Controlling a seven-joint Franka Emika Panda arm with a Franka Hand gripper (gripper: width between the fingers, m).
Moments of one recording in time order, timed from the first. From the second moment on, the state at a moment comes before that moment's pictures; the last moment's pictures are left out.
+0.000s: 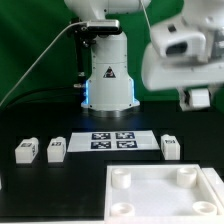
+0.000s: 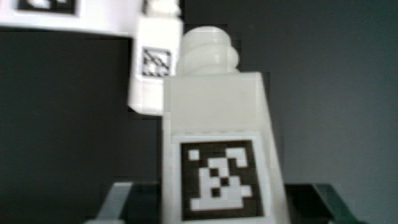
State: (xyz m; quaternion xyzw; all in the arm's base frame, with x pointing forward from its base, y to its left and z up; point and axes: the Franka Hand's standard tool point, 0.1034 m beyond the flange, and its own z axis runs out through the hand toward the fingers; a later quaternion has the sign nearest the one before) arm 0.440 0.150 0.127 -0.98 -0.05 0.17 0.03
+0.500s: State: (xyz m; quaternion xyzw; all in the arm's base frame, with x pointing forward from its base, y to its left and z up) arm 0.506 0.111 0.165 -0.99 -0.07 -0.08 0.04
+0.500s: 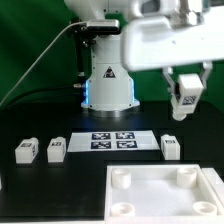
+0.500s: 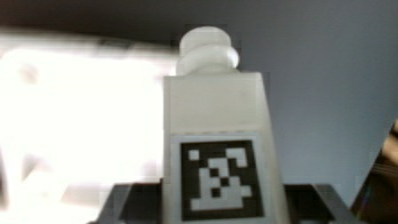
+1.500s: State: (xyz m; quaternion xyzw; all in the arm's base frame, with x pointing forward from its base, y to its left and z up) arm 0.559 0.087 0.170 -0.95 -0.05 -0.31 0.04
